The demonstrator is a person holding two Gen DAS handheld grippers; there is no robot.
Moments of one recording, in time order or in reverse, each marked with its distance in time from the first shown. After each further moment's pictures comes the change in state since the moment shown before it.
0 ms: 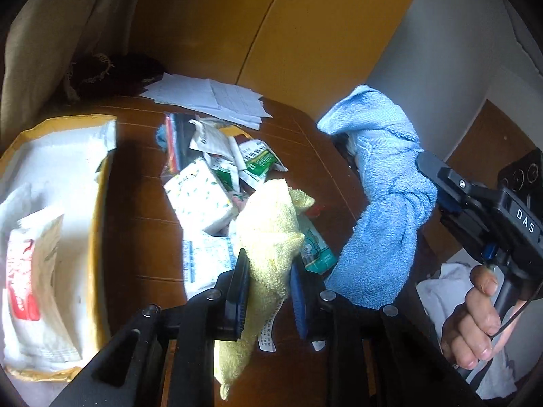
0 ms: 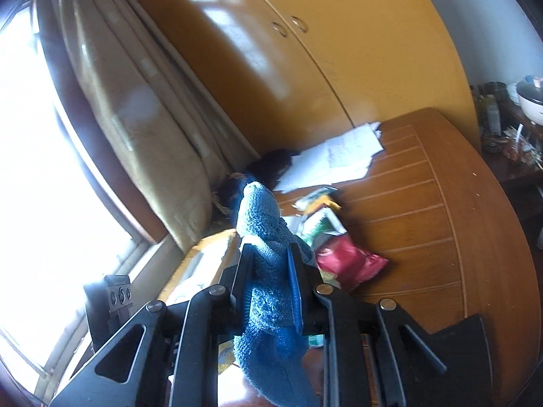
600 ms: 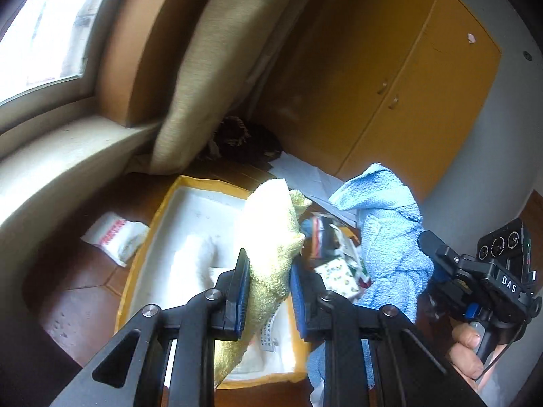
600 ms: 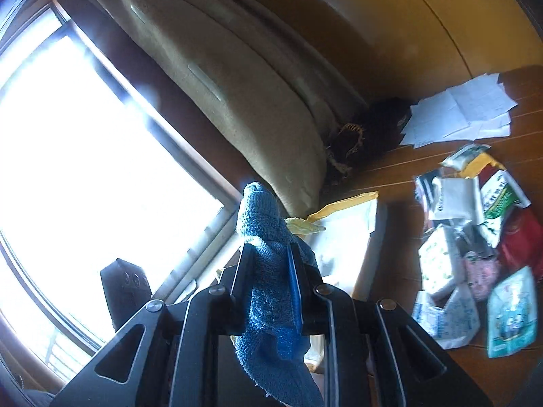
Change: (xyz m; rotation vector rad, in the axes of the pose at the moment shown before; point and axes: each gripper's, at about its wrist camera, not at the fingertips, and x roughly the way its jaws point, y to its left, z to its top) left arm -0.148 0.130 0.018 -0.250 -0.290 0.250; right arm 0.114 0.129 -0.003 0.043 0.214 0.382
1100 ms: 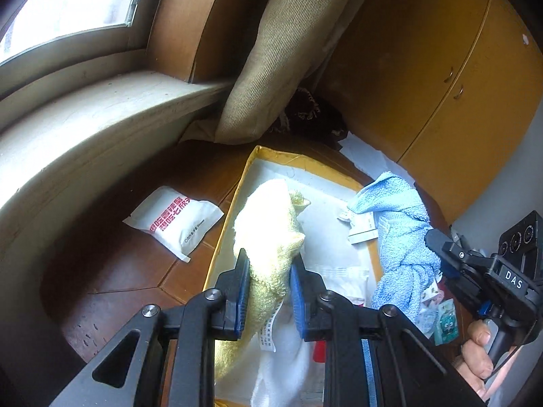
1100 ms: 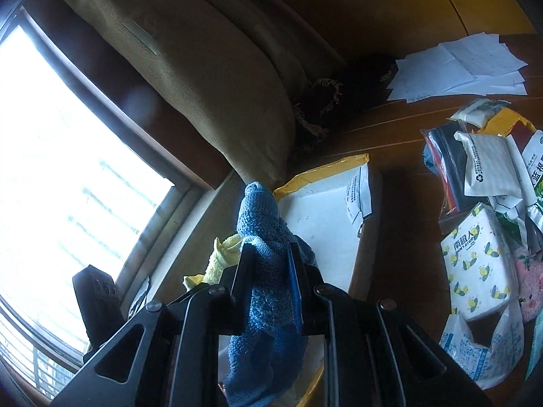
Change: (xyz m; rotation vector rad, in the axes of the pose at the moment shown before) left arm 0.063 0.065 -0.008 -0.052 0.109 0.172; right arm 0.091 -0.047 -0.011 0.049 0.110 -0.147
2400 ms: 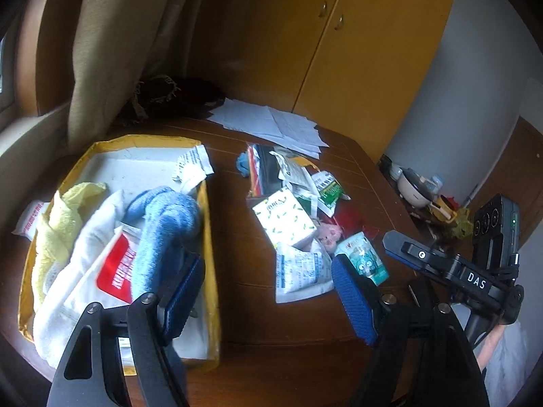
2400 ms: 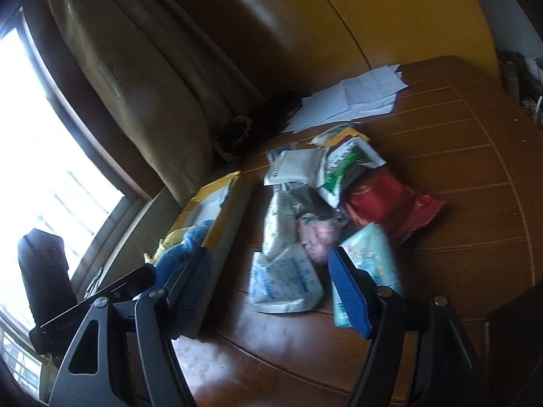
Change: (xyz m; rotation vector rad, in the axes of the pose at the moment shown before) left arm -0.009 -0.174 -0.069 0.312 0.068 -0.229; right arm -0.153 -0.084 -0.058 -0.003 -0.145 -0.258
